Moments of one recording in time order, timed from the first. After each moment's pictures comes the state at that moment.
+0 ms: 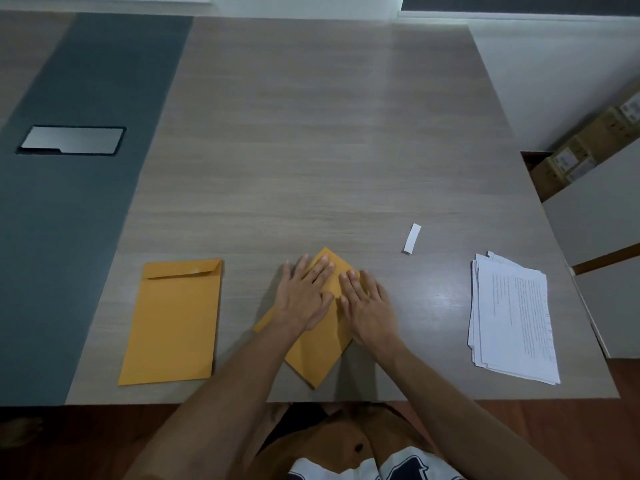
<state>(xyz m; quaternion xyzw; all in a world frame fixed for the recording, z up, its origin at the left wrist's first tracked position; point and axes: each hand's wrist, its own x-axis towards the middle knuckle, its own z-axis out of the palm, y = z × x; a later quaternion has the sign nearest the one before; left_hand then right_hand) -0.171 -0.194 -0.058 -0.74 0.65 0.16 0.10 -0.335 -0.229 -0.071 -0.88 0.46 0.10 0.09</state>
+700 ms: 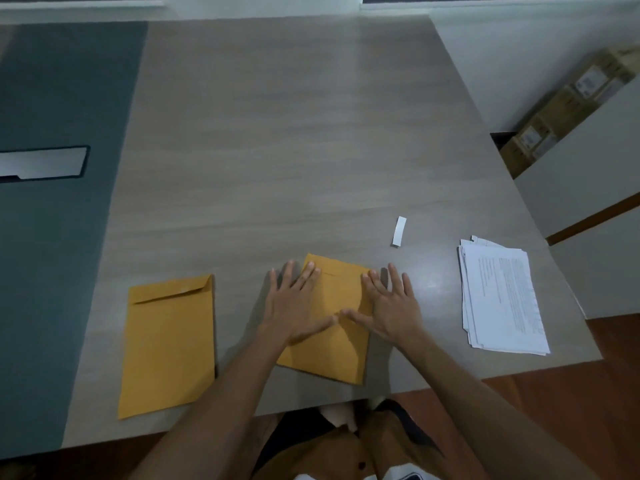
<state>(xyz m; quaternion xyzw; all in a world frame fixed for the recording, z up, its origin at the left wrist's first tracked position) -0.153 -0.187 -0.057 -0.71 0.67 0.20 0.06 -0.367 -0.241 -0.049 -0.83 0.51 0.17 0.11</state>
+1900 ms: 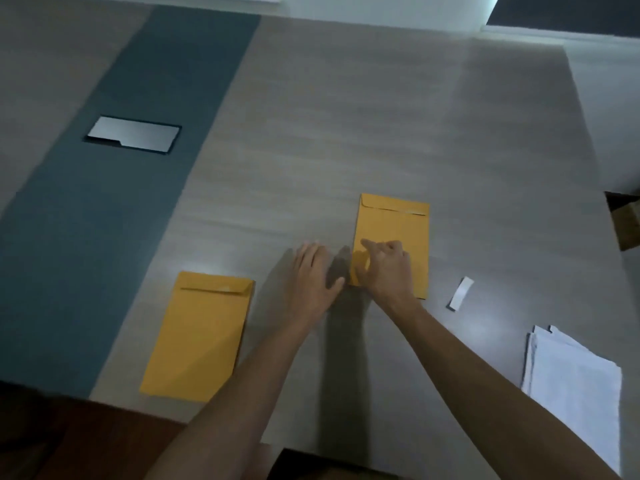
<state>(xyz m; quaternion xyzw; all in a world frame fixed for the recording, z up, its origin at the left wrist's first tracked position) -0.106 -0.250 -0.043 -0.83 0.49 0.15 -0.19 -0.229 -0.360 -0.025 -0.89 0.44 -0.01 0.12</state>
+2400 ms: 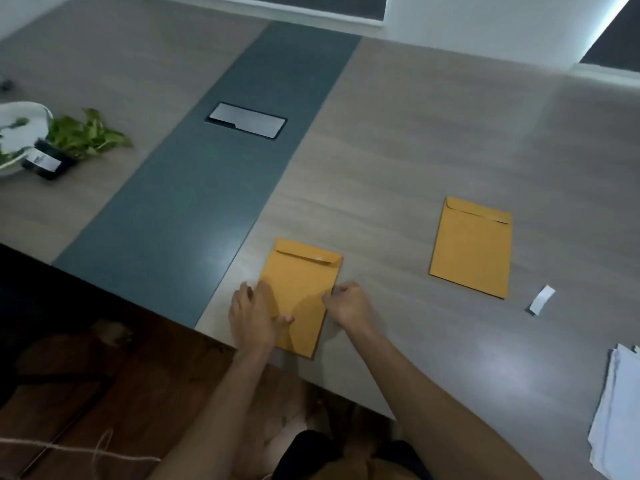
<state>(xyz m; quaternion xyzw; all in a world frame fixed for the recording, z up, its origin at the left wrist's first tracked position) -0.012 0.011 -0.052 -0.96 0.21 0.15 -0.10 -0.101 -0.140 -0.035 -0.70 0.56 0.06 0.45</state>
